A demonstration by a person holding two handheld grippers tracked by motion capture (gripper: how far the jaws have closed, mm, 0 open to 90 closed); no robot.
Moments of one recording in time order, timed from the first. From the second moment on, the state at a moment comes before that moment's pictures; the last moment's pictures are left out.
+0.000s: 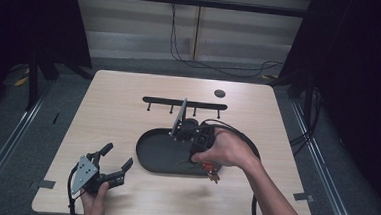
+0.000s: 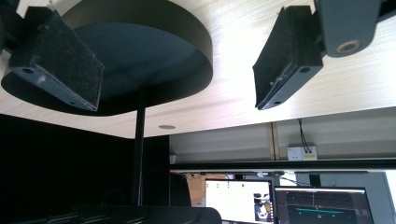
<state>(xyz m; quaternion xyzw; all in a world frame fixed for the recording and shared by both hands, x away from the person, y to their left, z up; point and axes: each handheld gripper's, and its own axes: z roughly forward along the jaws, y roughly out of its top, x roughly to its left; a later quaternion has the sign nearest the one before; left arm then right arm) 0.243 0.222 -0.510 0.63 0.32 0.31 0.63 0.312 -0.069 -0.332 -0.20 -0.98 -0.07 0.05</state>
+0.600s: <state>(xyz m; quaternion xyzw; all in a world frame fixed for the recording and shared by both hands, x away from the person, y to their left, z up) 0.243 0.222 -0.510 0.64 0.32 0.31 0.63 0.338 -0.081 -0.291 -0.23 -0.97 -0.09 0.04</state>
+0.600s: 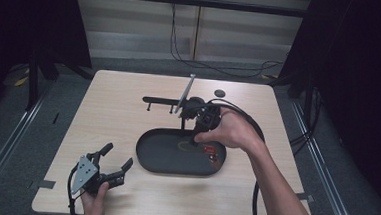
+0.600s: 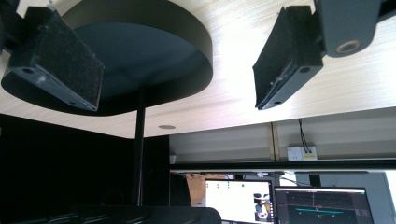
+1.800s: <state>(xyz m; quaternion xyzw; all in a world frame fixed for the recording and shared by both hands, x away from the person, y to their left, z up) 0.243 0.221 -0.510 0.63 0.32 0.31 0.63 0.408 -0.081 -0.267 -0.25 -0.96 -0.12 0.01</state>
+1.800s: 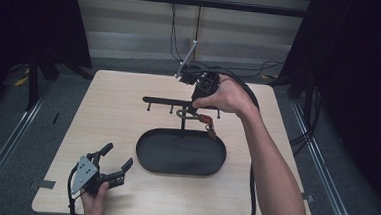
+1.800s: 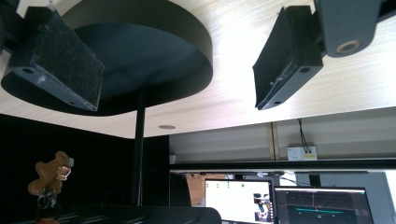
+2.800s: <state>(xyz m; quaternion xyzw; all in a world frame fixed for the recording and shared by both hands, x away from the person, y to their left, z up) 0.243 0.221 -0.511 0.63 0.32 0.31 0.63 0.416 -0.092 -0.280 -0.29 -0.95 -0.11 0.00</state>
